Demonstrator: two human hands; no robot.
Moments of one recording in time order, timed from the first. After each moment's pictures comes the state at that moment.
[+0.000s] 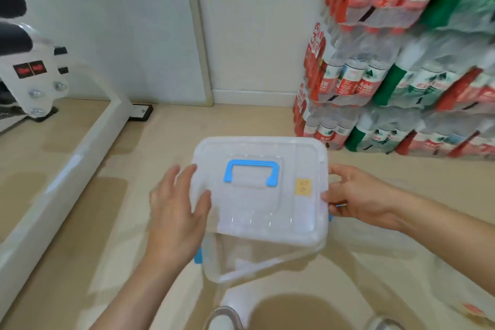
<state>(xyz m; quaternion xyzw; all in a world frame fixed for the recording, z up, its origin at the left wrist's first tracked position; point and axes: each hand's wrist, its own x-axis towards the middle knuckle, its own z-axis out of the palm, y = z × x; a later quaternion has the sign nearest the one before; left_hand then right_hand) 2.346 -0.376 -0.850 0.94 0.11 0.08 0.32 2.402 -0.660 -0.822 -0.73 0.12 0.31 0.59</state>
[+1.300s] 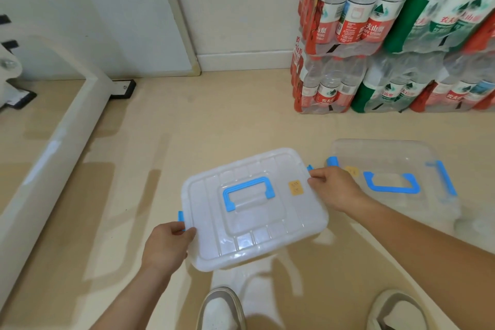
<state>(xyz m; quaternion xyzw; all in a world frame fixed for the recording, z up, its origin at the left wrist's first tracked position) 2.336 -0.370 -0.967 0.82 0.34 -0.16 0.44 2.426 -0.675 -0.974 -0.89 0.13 0.21 0.37</state>
